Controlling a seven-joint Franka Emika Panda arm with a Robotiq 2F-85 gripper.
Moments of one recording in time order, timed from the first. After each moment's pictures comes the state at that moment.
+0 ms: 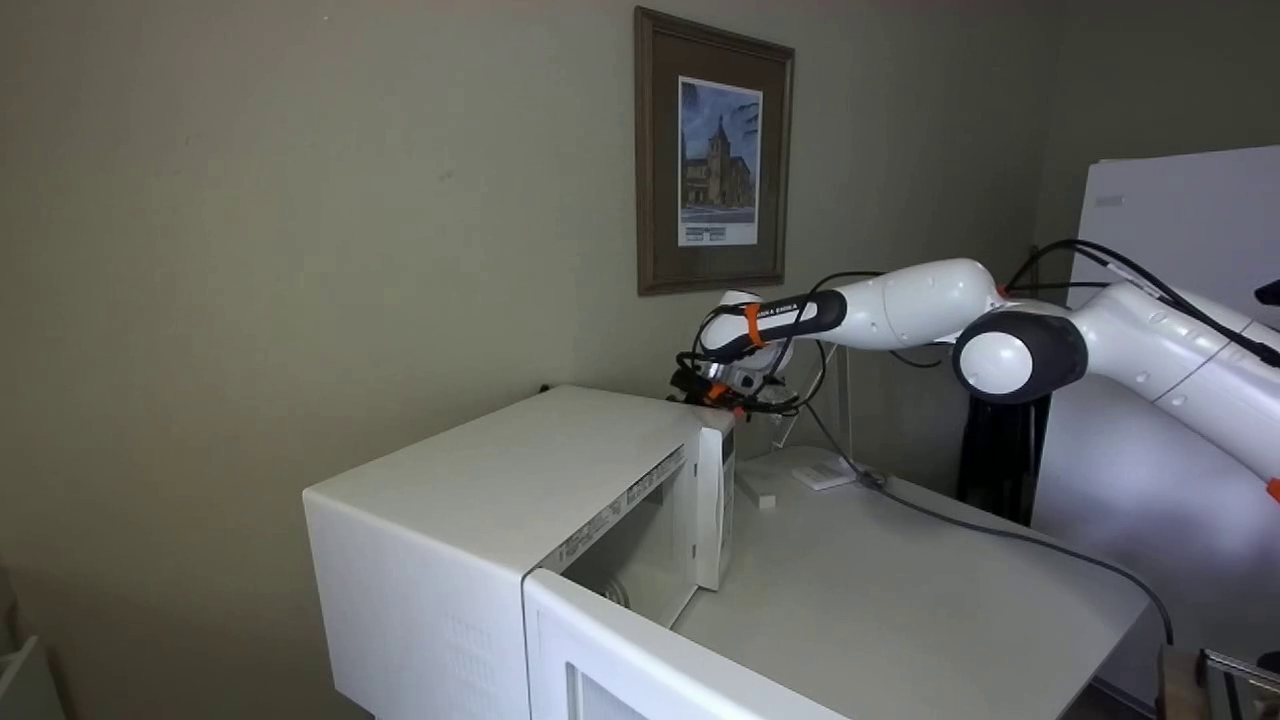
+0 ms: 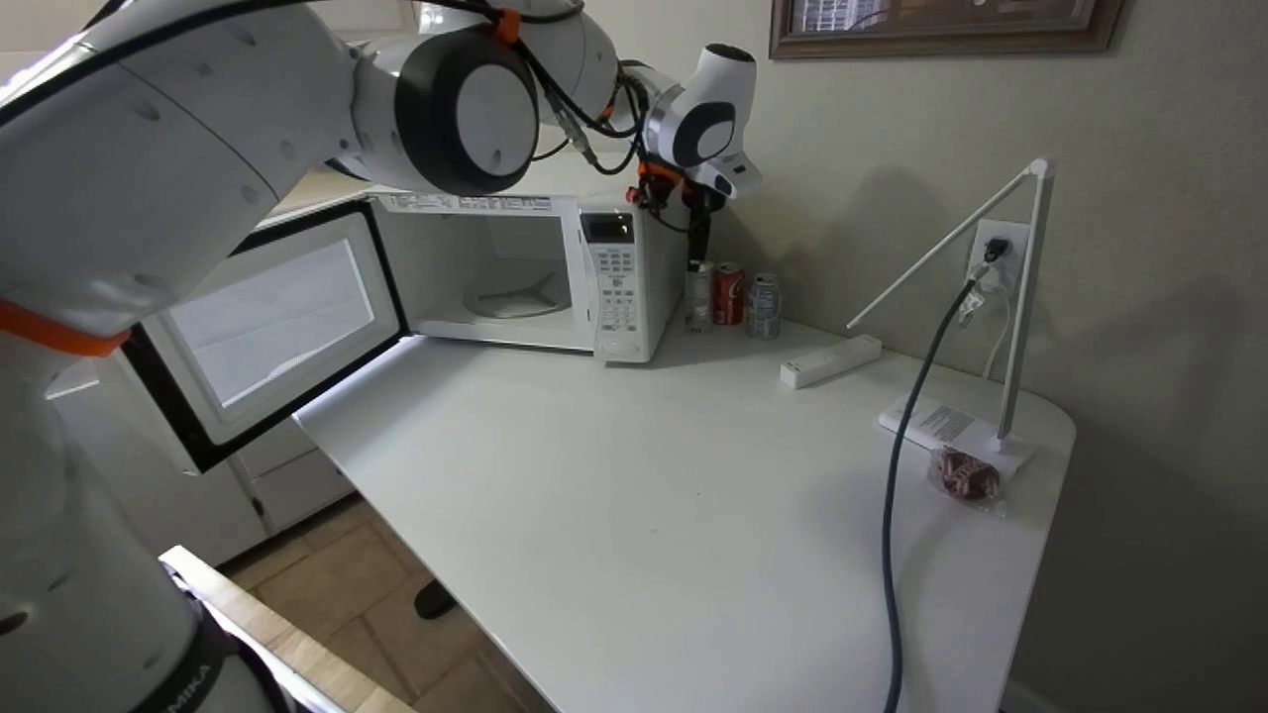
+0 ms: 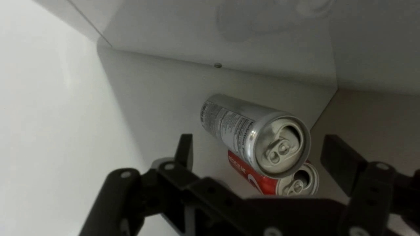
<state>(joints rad) -0.11 1.00 -0.02 -0.89 0.32 2.10 0.88</state>
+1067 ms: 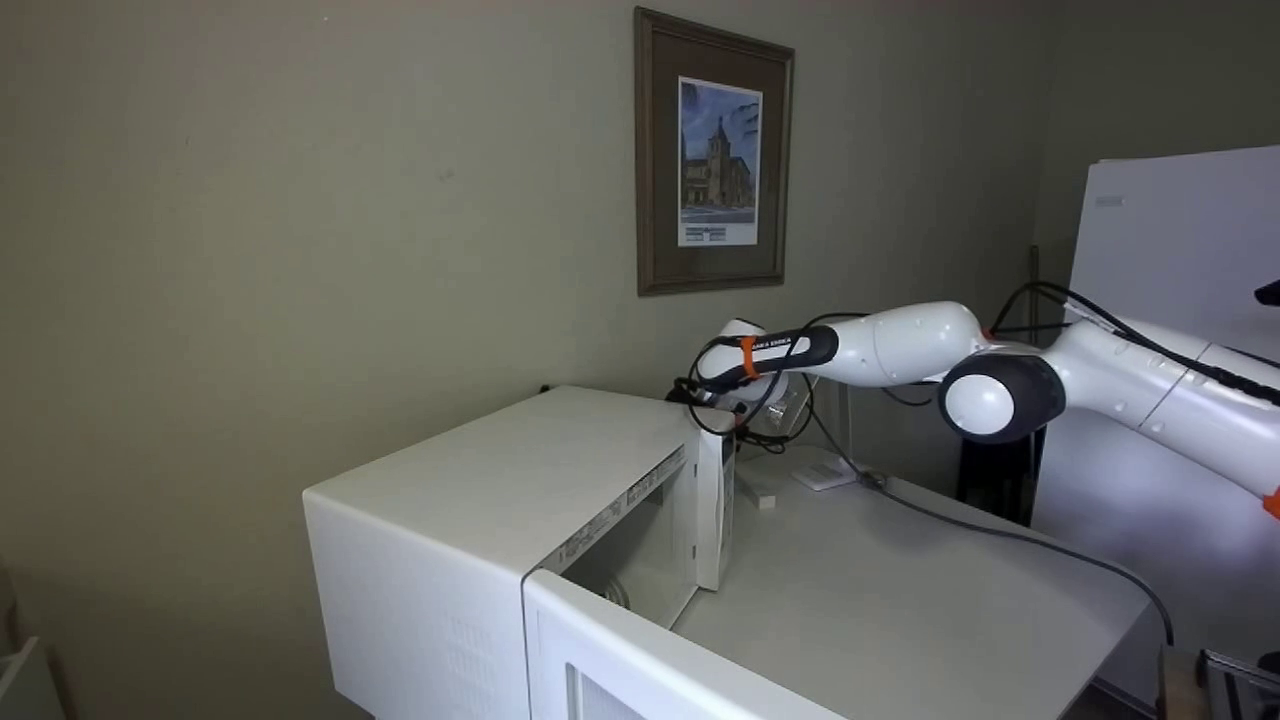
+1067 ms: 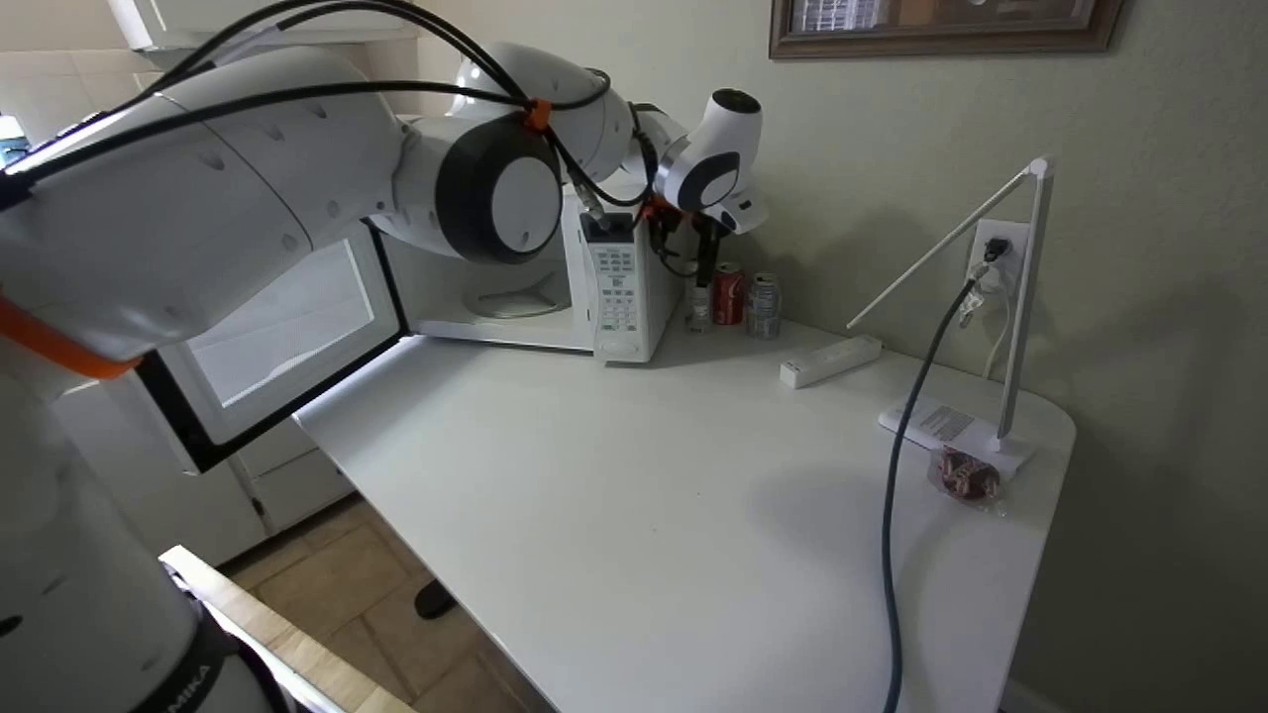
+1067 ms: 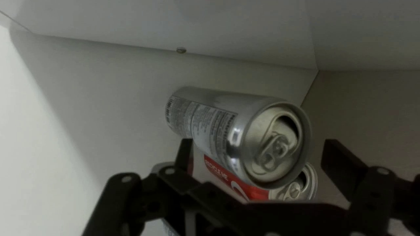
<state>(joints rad) -0.13 1.18 0.03 -0.74 0.36 2.24 0.89</state>
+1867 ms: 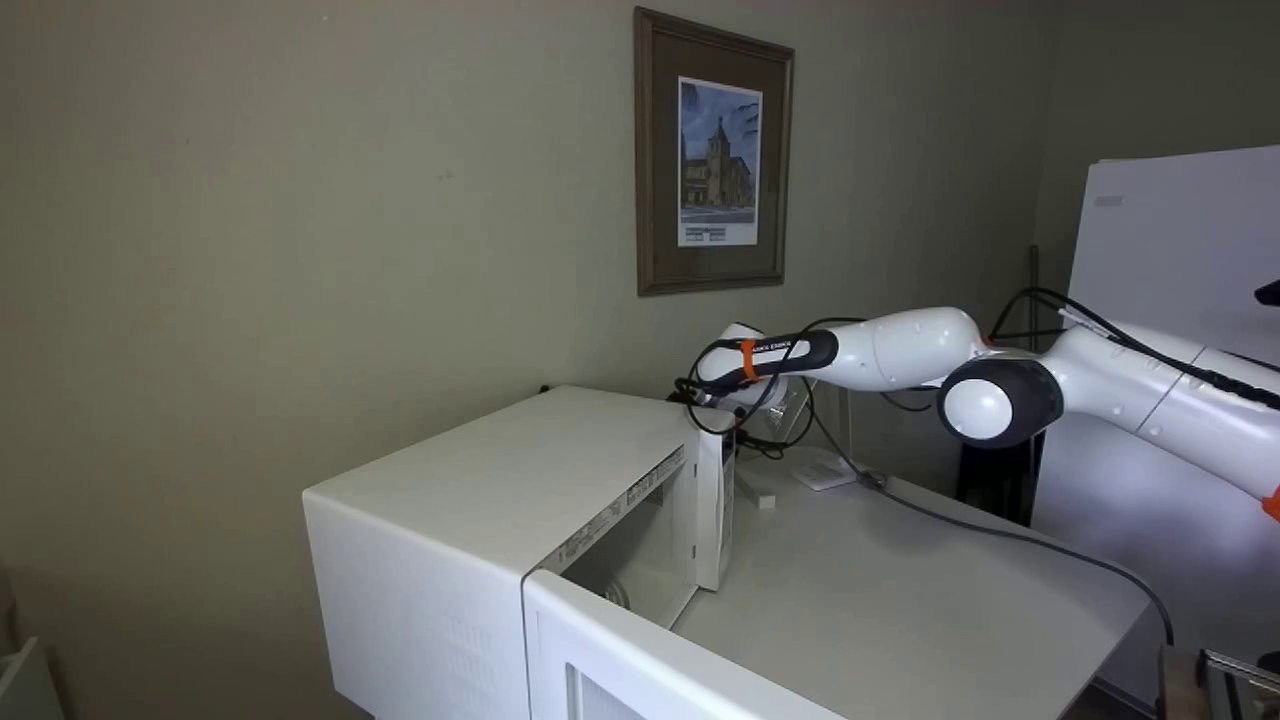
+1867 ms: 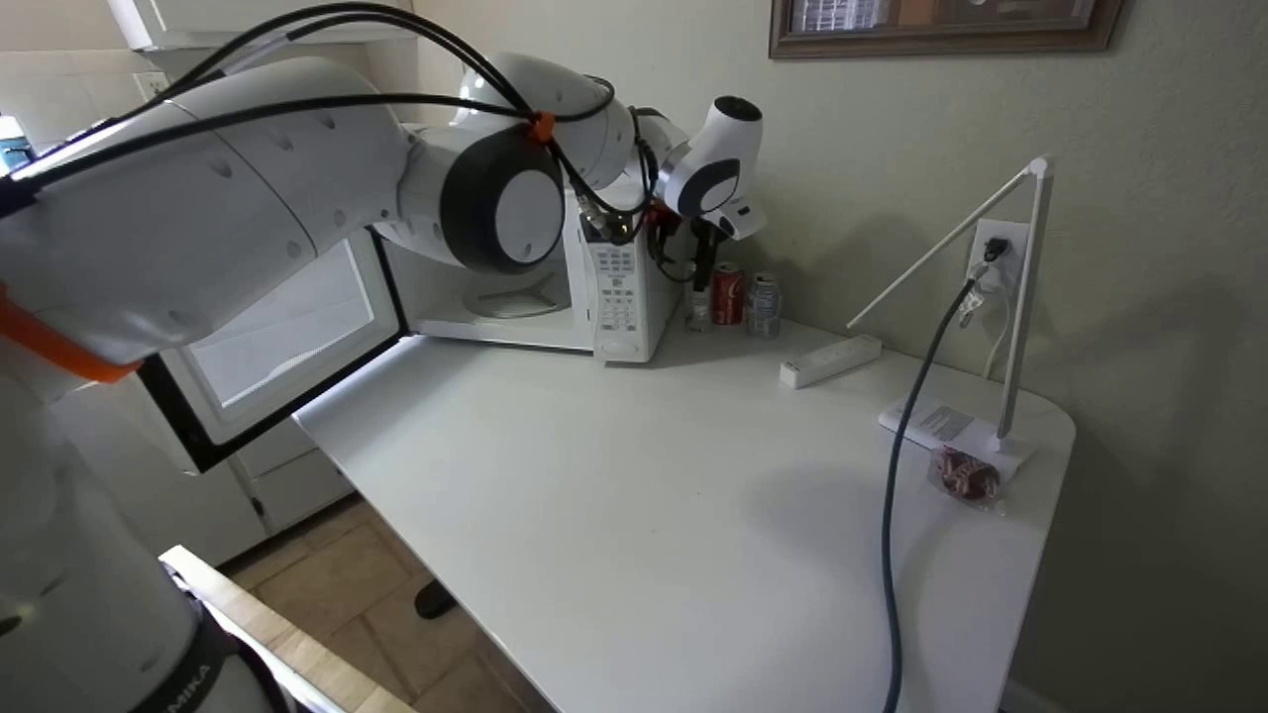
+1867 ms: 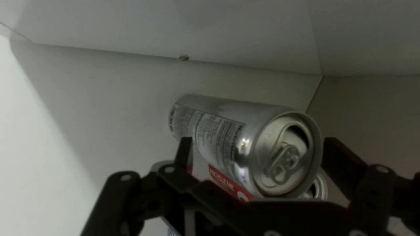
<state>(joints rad) -0.14 1.20 0.05 -0.72 0.37 2.22 0.89</state>
